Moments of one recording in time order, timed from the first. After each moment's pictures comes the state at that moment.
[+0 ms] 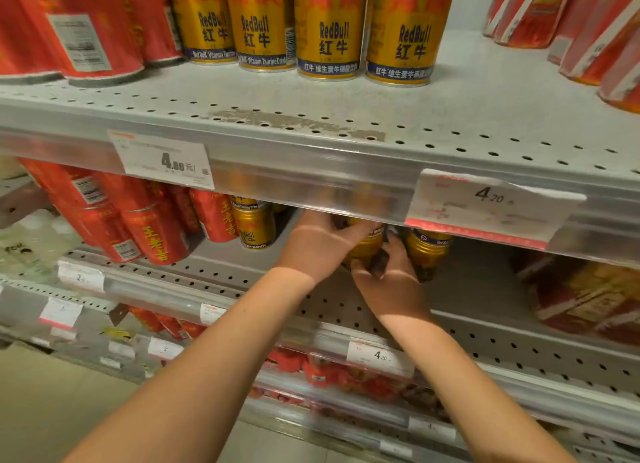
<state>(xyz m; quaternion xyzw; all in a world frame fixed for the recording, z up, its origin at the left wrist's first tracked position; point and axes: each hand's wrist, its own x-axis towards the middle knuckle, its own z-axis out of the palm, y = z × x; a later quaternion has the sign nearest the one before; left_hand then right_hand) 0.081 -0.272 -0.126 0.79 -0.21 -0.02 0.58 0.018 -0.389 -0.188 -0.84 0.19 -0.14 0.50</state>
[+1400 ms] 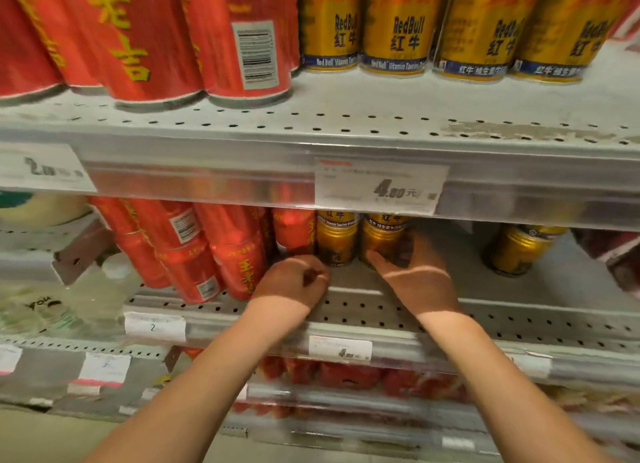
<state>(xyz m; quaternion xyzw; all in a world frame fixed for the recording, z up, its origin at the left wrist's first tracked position) 0.169 -0.091 -0.188 0.91 -0.27 -0.07 0.32 0.090 -0.289 -0.186 -0.85 0.29 -0.14 0.41</state>
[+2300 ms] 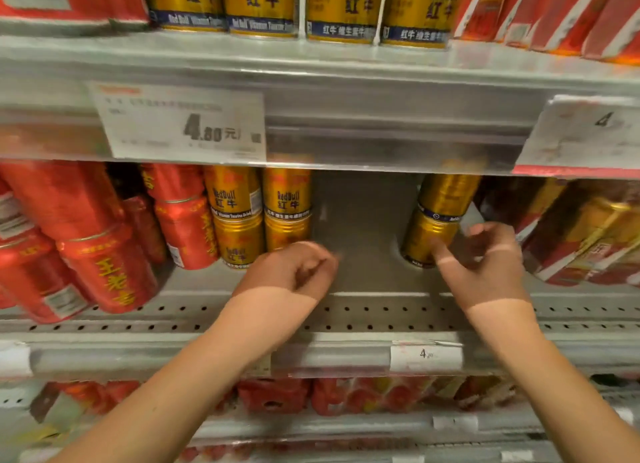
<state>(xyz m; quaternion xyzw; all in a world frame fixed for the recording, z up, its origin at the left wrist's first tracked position) 0.104 -0.184 -0.175 0.81 -0.37 -0.02 0.45 -0.021 -0.424 -0.187 -0.80 0.34 -0.35 0.34</state>
